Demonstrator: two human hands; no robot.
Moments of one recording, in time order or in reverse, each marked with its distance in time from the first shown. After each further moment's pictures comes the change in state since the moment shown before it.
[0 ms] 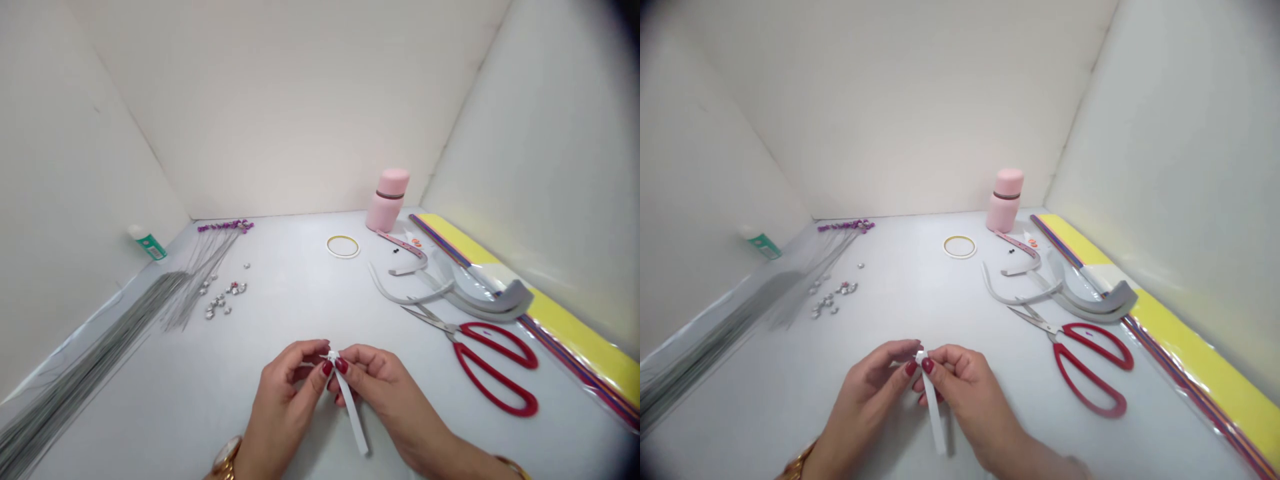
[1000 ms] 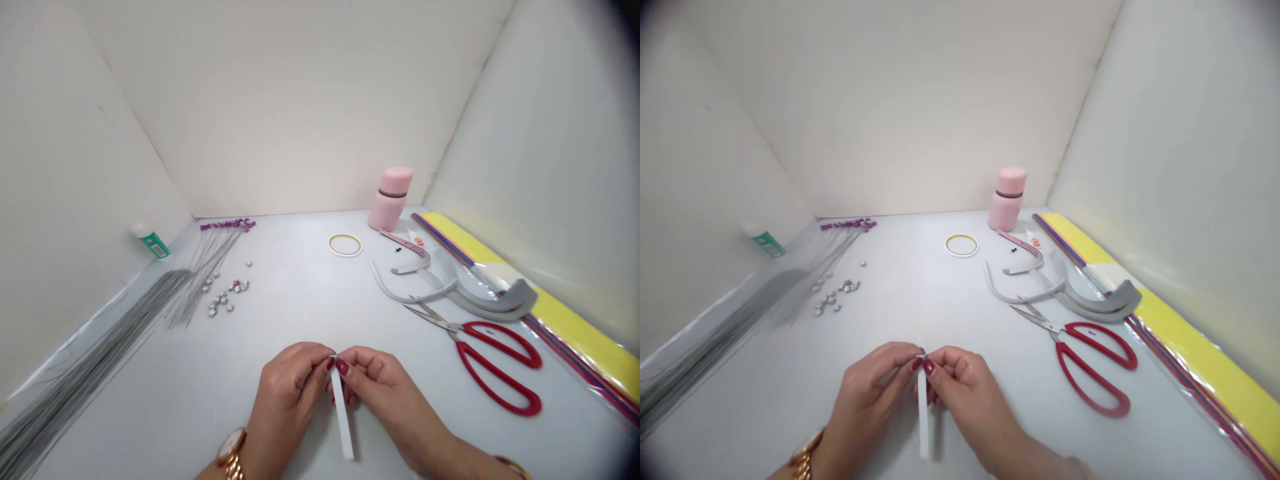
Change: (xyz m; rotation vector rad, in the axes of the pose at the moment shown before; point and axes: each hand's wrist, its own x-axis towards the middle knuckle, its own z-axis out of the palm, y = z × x) left_hand 0.001 0.001 -0.004 0.382 0.036 0.272; right_hand -0.002 -0.001 0.002 -0.153 -0.014 -0.041
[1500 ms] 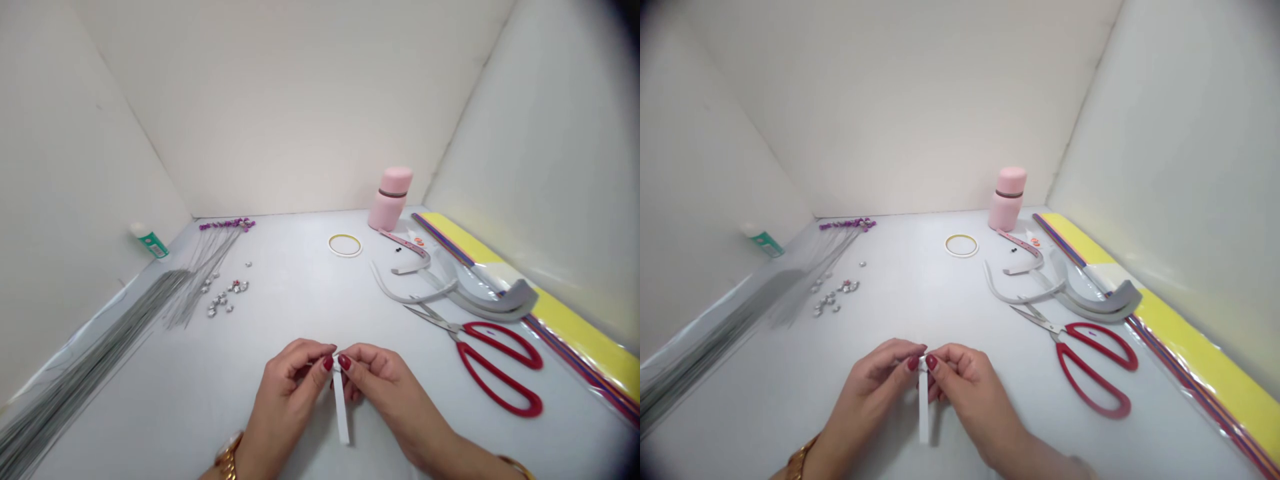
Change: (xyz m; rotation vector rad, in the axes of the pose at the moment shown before) left_hand 0.002 0.002 0.000 -0.264 -0.055 -0.206; right_hand 0.003 -0.001 -0.002 0.028 0.027 -0.017
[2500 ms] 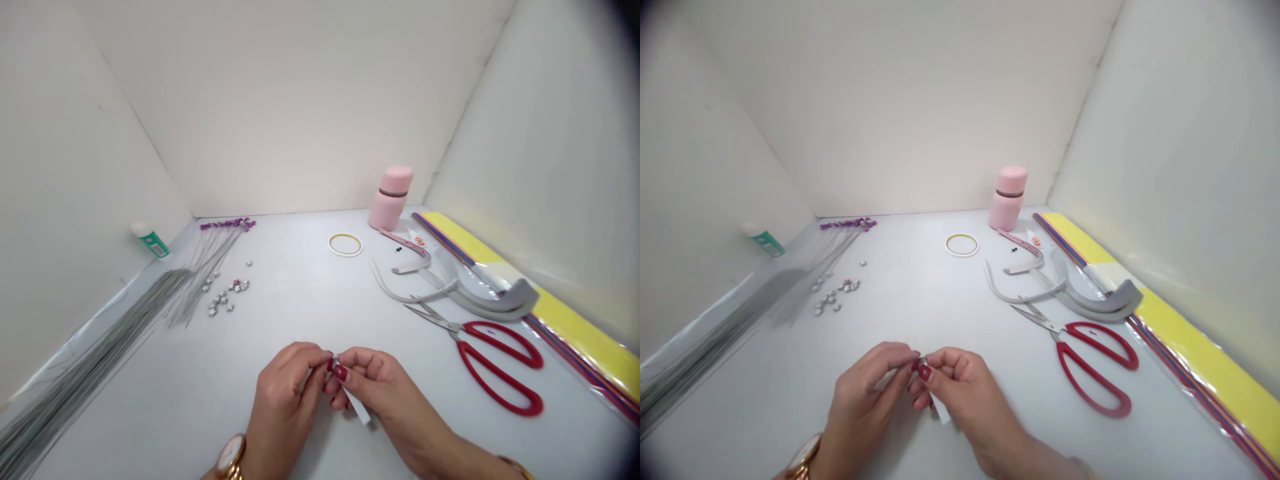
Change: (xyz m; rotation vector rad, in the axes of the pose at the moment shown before) left_hand -0.006 -0.002 0.001 0.321 0.122 0.276; right_hand -0.004 -0.002 0.005 0.167 -0.053 0.095
